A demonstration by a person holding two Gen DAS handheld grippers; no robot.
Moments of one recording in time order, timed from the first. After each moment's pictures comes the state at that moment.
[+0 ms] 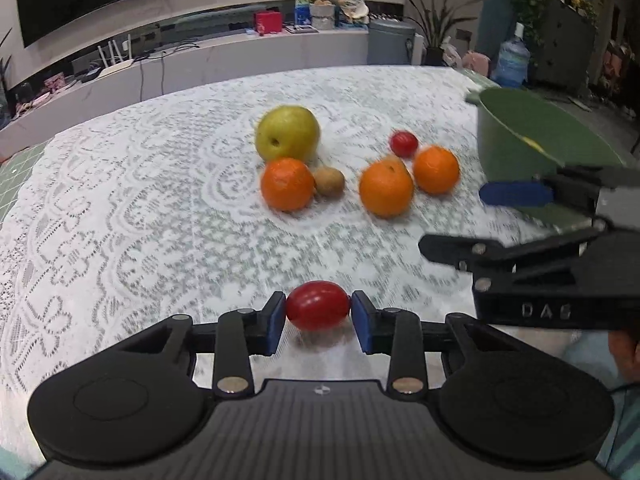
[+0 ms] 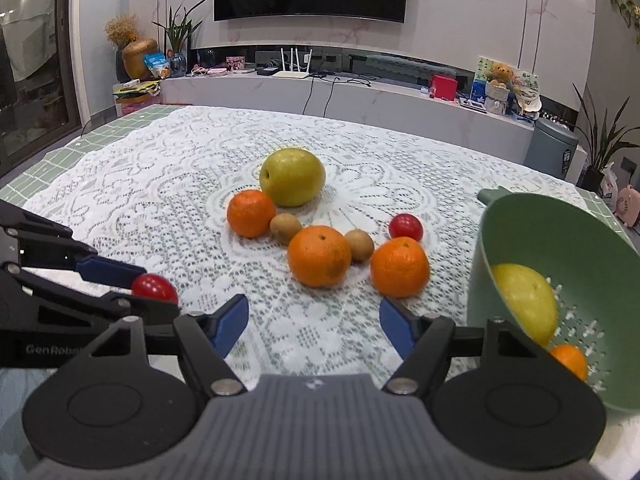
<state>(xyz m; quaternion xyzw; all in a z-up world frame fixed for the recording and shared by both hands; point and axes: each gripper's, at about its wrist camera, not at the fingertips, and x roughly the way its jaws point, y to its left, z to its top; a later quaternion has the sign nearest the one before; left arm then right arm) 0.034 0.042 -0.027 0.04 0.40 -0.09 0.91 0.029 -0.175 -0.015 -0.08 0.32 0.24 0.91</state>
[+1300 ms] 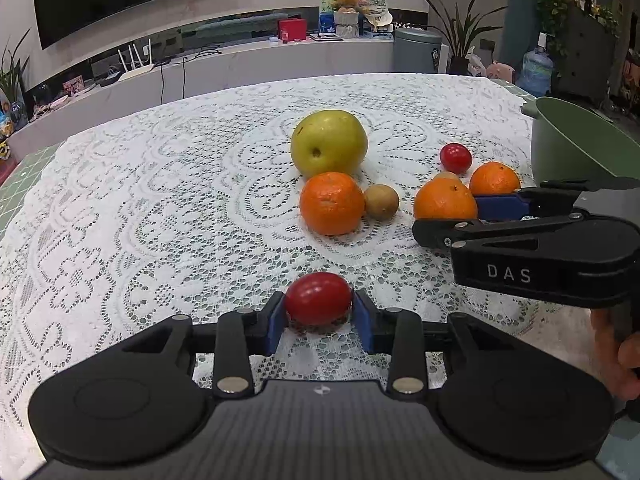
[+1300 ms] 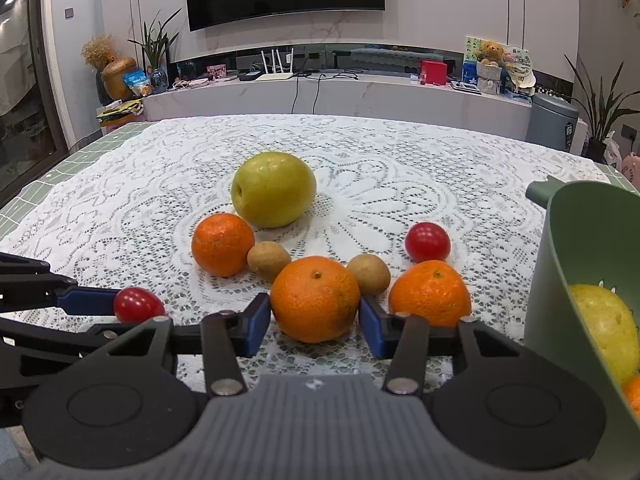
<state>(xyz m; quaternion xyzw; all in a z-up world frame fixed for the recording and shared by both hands) 0.065 0.055 -0.049 0.04 0.39 -0.06 0.92 0.082 -0.152 -0.044 -0.03 0.33 0.22 0.92</state>
